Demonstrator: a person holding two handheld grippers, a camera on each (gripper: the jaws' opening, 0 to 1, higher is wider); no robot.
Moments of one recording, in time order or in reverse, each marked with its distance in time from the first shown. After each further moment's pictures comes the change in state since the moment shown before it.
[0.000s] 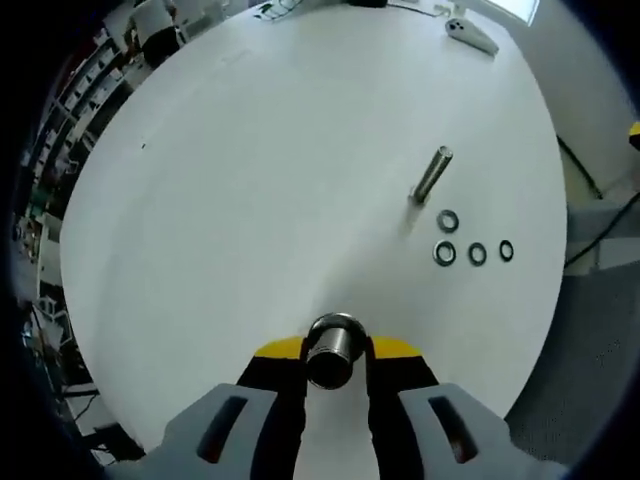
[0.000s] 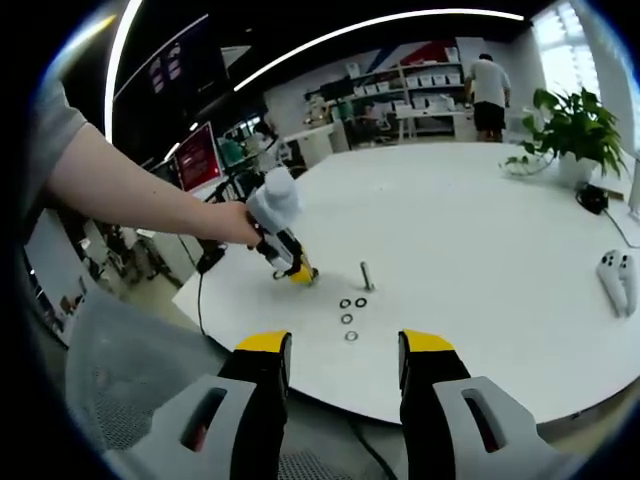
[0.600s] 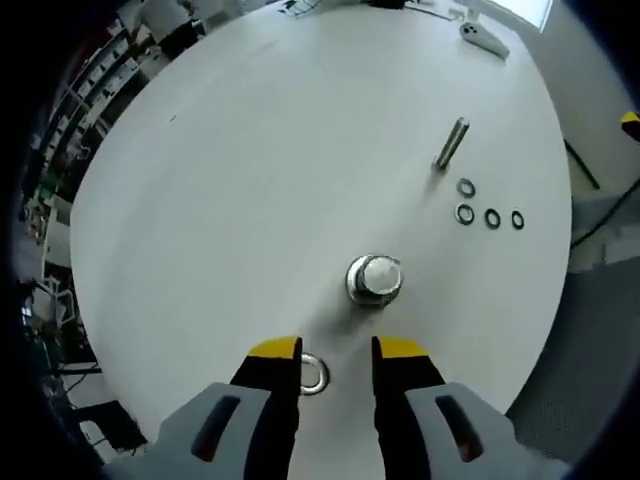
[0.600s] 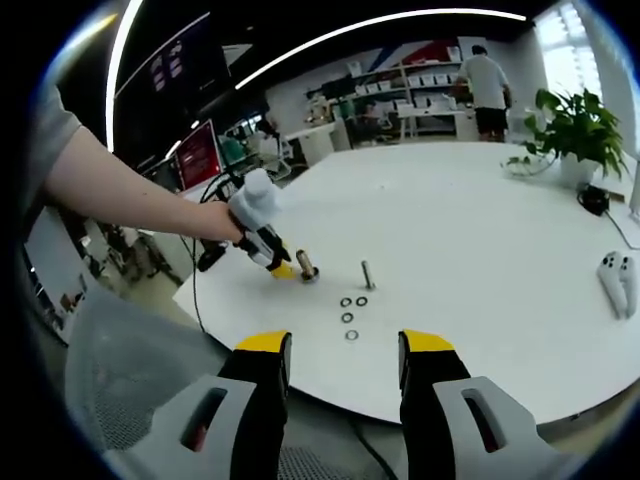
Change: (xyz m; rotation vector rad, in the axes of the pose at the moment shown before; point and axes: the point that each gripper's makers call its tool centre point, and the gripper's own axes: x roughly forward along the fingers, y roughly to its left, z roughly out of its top) left arm -0.011 0.032 -0.050 -0.097 0.011 0.051; right arm 0.001 0.001 -0.001 -0.008 0.009 0.002
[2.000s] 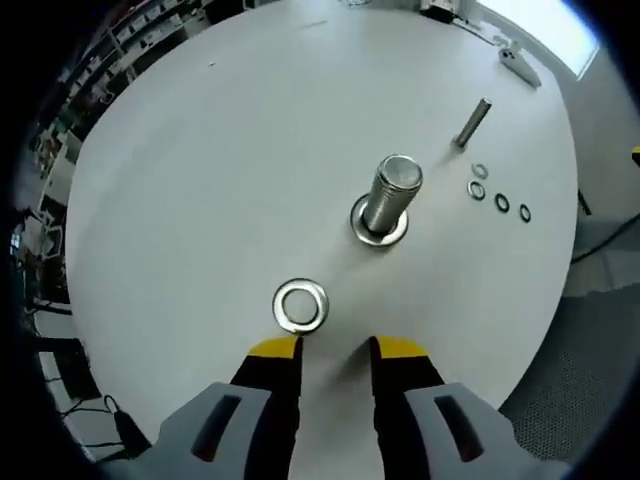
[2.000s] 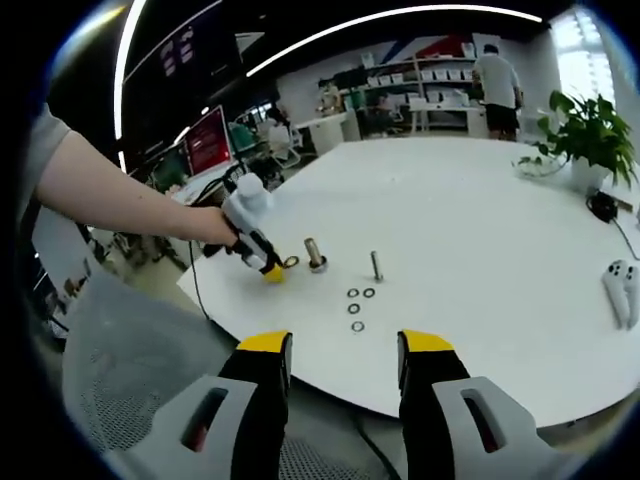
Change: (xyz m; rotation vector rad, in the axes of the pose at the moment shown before) left arm 0.006 -0.028 -0.030 -0.180 -0.010 -0.037; right arm 0.002 0.008 -0.006 -0.039 0.035 0.034
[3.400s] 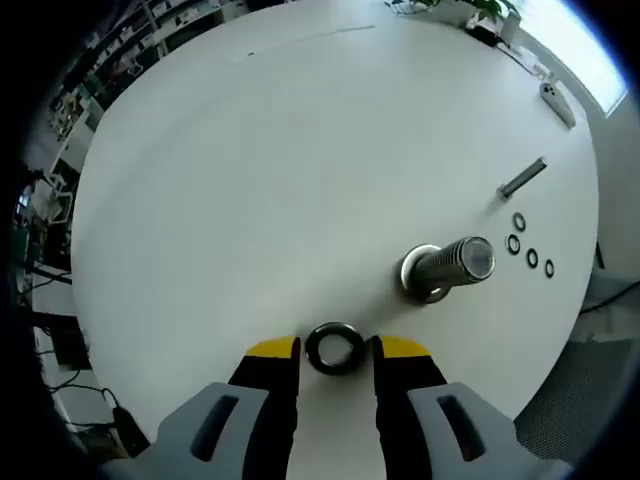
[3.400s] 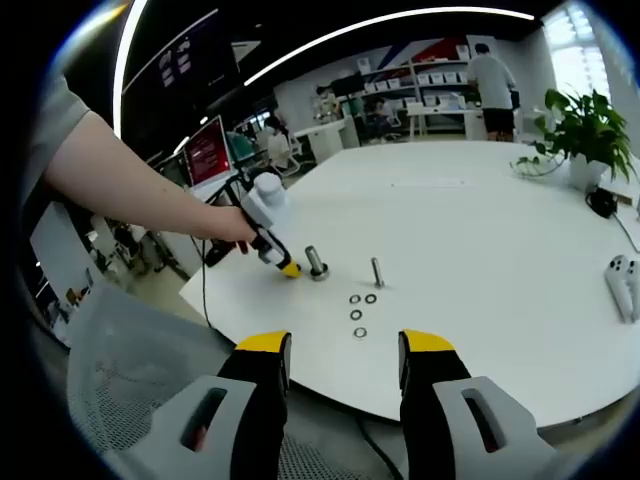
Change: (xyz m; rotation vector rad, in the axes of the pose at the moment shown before) left arm 0.007 0.022 0.026 -0.086 0.025 0.027; right arm 0.000 -0.001 0.004 0.026 -0.026 0.002
